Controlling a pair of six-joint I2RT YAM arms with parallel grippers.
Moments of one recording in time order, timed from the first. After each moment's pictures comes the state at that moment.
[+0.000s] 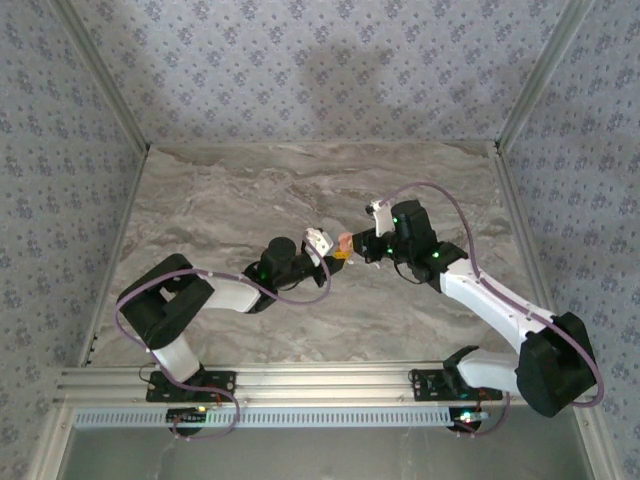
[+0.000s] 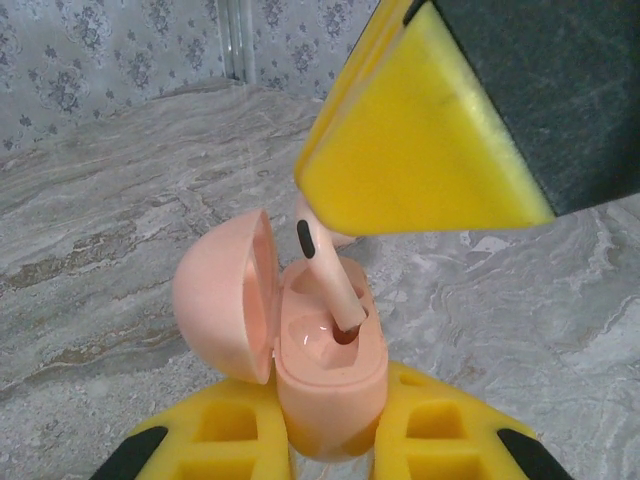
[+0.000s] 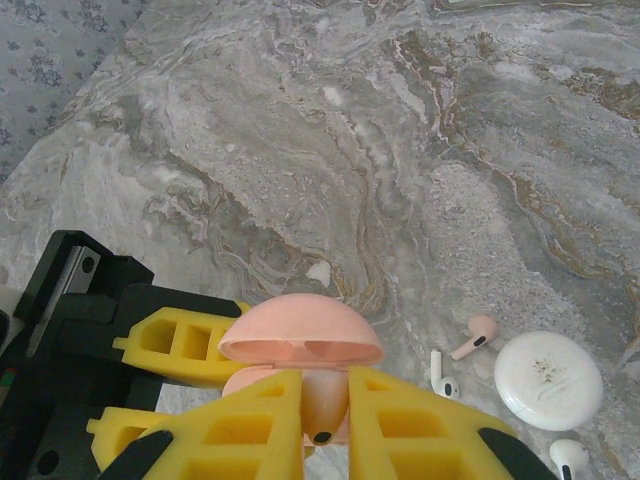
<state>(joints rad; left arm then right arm) -0.83 1.68 0.61 0.88 0.27 -0.01 0.53 1.22 0.80 -0.18 -0.28 0.24</state>
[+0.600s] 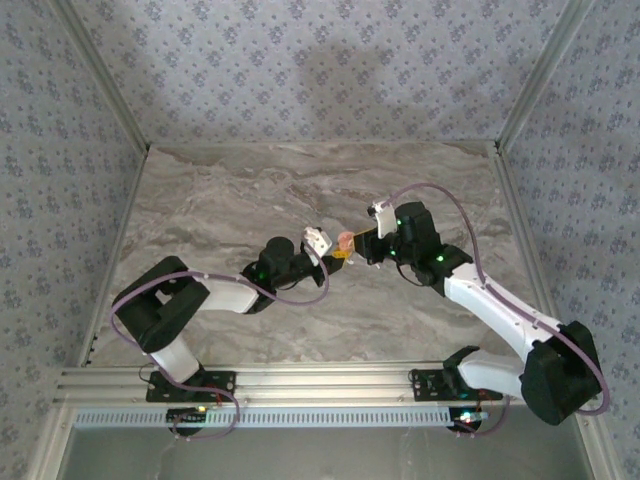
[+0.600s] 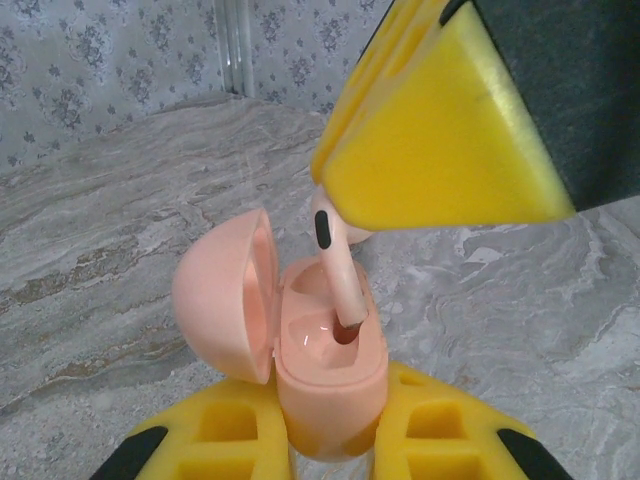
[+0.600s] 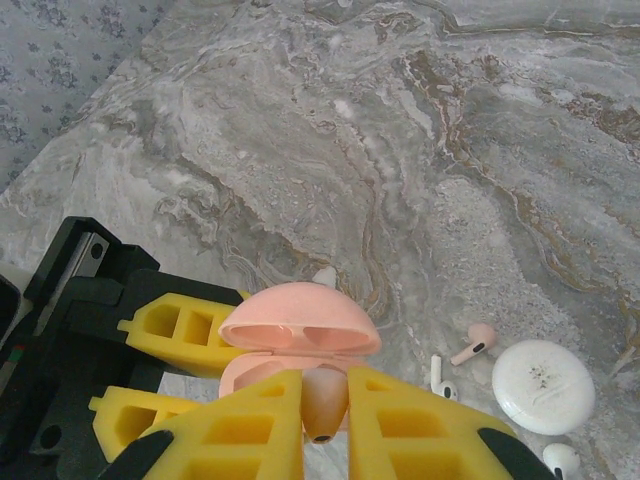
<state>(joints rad) -0.83 1.65 0.61 0.88 0.27 -0.01 0.53 1.17 0.79 -0.18 -0.29 0.21</state>
